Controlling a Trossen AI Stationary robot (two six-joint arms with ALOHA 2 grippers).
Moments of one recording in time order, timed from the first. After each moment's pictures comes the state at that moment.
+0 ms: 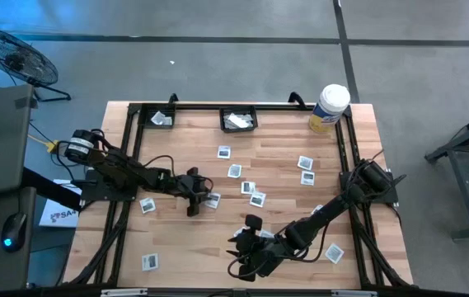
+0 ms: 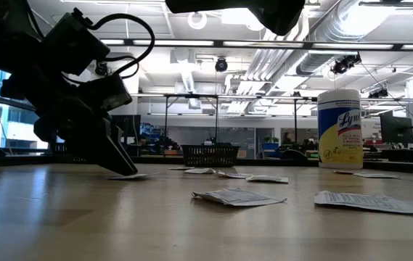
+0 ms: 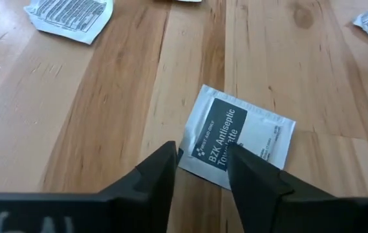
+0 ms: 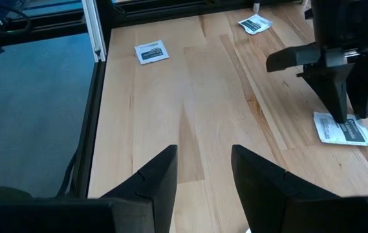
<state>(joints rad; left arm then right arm) -0.16 1.59 0.37 0.55 -0.14 -0.24 0.61 1.98 1.41 -0.08 0.55 0.55</state>
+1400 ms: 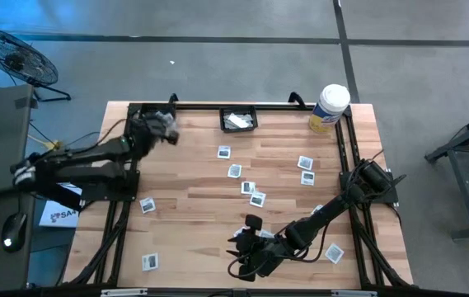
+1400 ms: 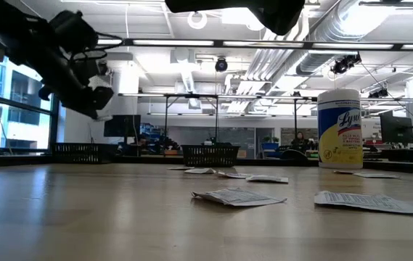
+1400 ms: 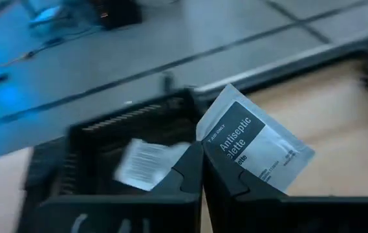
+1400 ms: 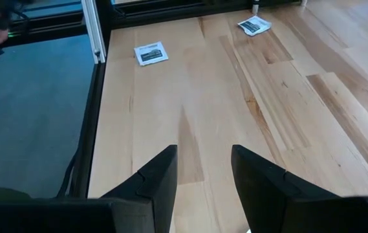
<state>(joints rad) 0.53 0.88 0.37 -0.12 -0.73 -0.29 0.61 1.98 1.41 -0.07 0.55 0.55</state>
